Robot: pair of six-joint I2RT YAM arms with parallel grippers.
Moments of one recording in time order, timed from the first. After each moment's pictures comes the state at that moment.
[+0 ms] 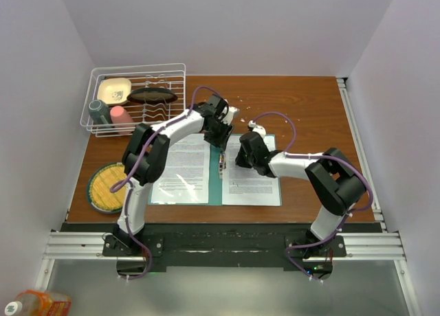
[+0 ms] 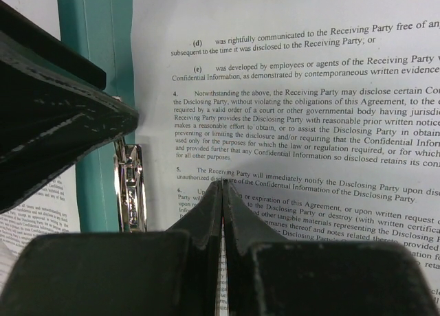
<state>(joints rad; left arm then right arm) -0.57 2.17 1.68 -0.65 0.20 -0.05 0.67 1.73 0.84 0.10 0.20 0.75</state>
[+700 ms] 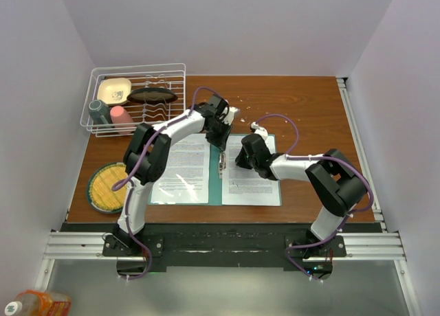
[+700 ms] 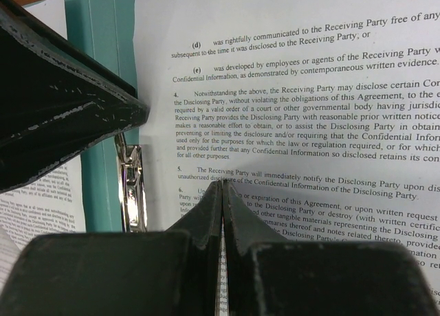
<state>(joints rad) -0.57 2.19 1.69 -0.64 0.24 -0.08 0.67 1.72 0.79 0.18 0.20 0.78</state>
